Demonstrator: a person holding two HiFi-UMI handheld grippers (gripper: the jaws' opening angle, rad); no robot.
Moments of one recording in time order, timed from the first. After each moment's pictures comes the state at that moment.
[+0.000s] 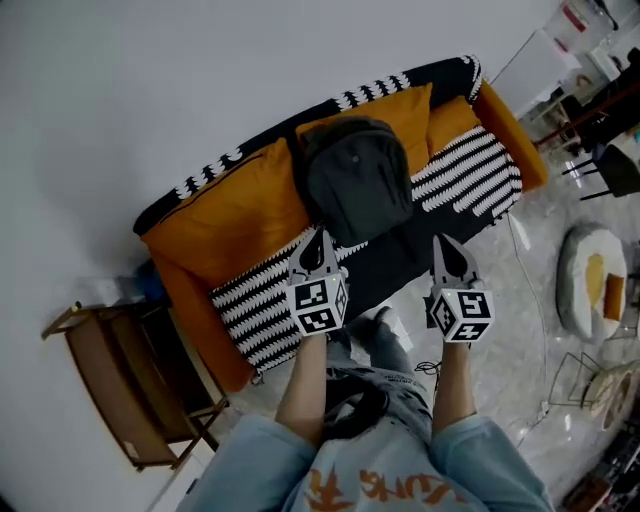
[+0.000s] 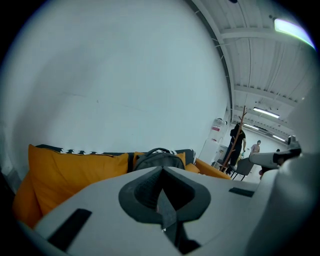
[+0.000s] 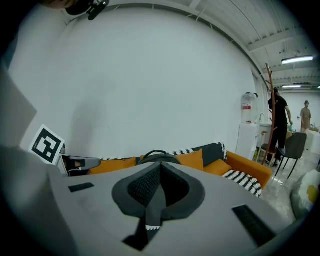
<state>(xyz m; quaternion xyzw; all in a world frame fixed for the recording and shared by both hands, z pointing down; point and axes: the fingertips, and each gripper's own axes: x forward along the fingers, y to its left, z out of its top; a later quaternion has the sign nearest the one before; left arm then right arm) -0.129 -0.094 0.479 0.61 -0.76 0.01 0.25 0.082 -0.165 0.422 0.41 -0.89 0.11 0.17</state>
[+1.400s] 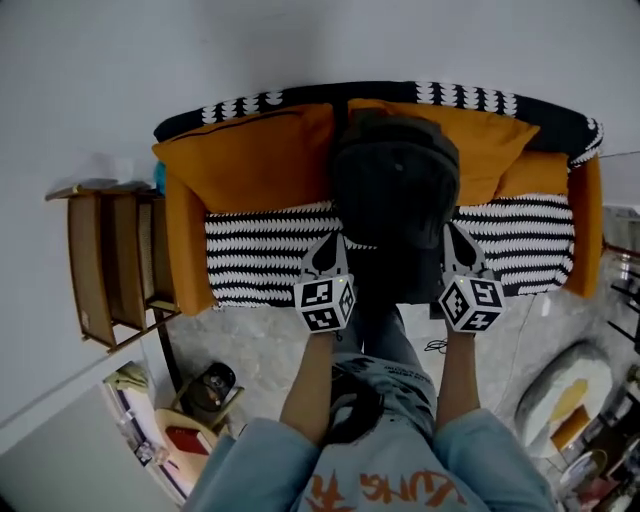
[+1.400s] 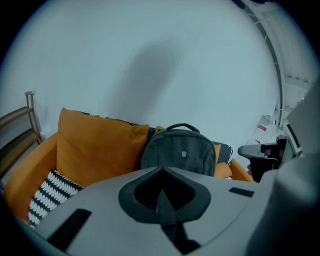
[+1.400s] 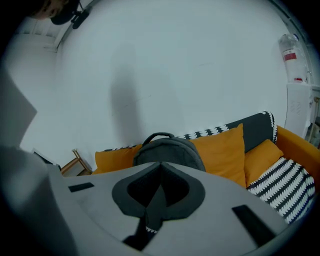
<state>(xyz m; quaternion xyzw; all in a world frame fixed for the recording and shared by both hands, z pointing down) -0.106 -0.167 0.599 0.39 -0.85 0.00 0.36 0.011 -0.352 0.549 0.18 -0.93 0.22 0.24</state>
